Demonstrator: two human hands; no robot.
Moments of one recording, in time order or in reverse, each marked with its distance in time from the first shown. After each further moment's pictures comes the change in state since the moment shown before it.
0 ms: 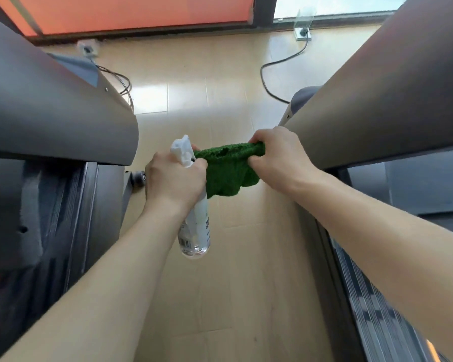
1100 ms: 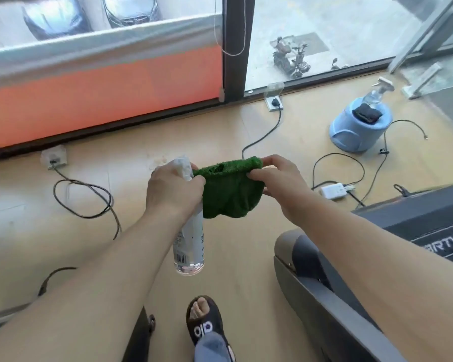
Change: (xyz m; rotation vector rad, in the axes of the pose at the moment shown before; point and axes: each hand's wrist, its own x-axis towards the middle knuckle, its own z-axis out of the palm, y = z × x) left_hand 0.395 0.351 0.009 0.253 -0.286 0.038; right_hand 0.422 -0.066 -0.190 0.855 0.045 0.646
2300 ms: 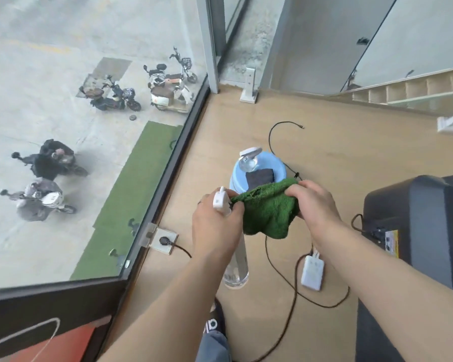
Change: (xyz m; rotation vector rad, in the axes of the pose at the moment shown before) left_hand 0.378 0.526 0.443 0.154 -0.743 0.602; right_hand 0.454 -0.130 -0.413 0.615 1.018 0.288
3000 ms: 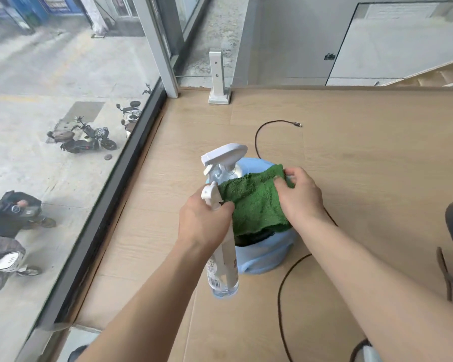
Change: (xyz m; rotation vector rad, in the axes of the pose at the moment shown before) left_hand 0.286 -0.150 0.211 0.073 -0.145 0.071; right_hand 0.369 0.167 0.088 -0.341 0.298 -0.282
